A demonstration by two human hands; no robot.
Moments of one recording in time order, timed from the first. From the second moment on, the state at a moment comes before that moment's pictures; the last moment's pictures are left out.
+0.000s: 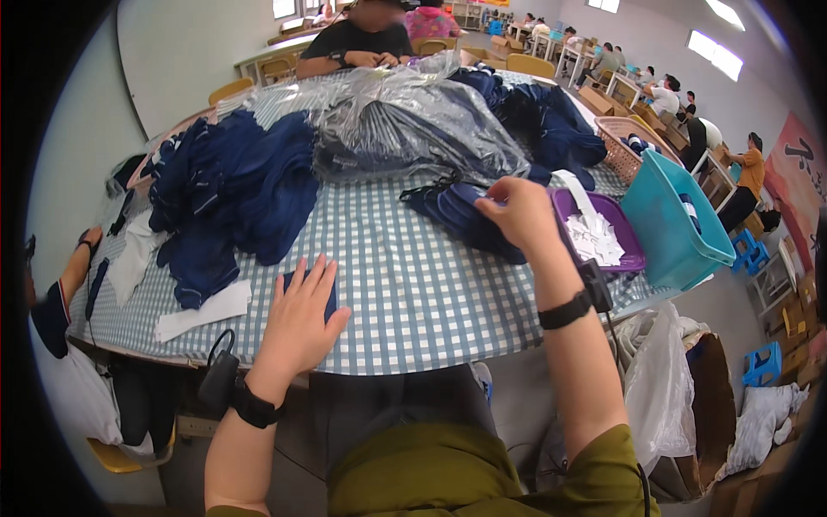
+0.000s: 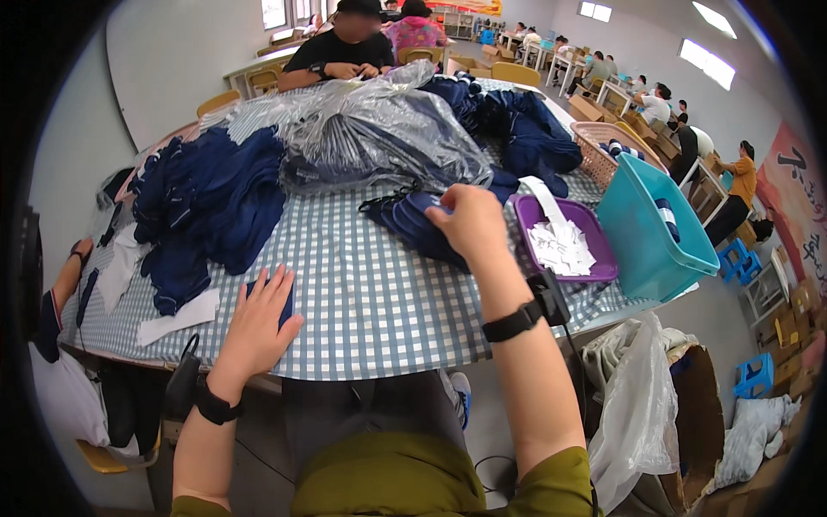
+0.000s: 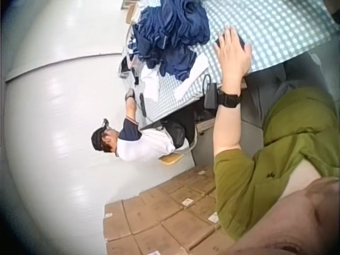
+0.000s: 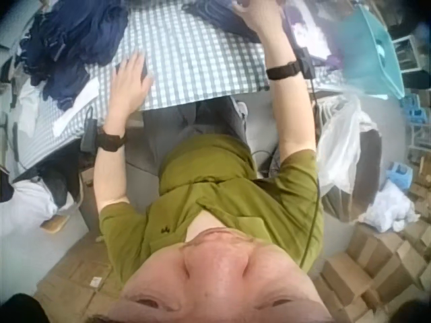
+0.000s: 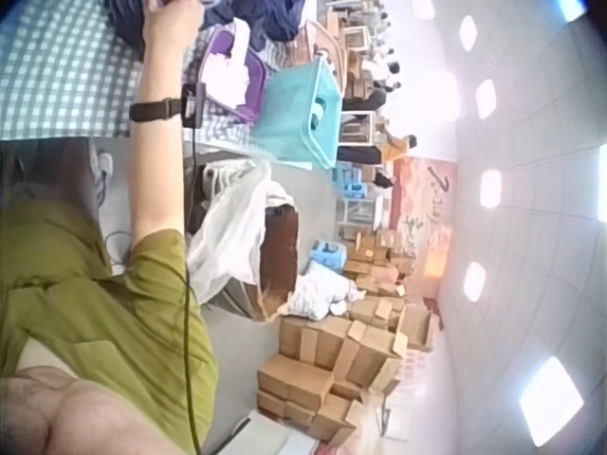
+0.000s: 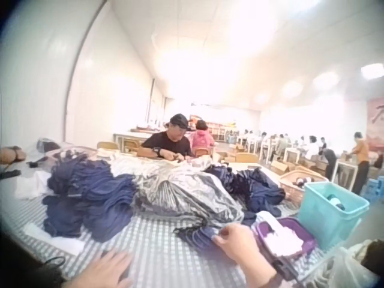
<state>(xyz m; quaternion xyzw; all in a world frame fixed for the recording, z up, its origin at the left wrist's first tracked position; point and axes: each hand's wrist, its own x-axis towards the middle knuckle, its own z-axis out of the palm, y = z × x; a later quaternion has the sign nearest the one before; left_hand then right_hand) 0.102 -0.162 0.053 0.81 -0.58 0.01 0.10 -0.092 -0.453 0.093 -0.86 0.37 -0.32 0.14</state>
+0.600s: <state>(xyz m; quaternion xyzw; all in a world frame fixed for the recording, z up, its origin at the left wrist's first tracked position) 0.136 -0.128 0.080 0.68 -0.41 0.05 0.61 -0.105 -0.469 0.085 -0.88 0.39 -0.26 0.11</state>
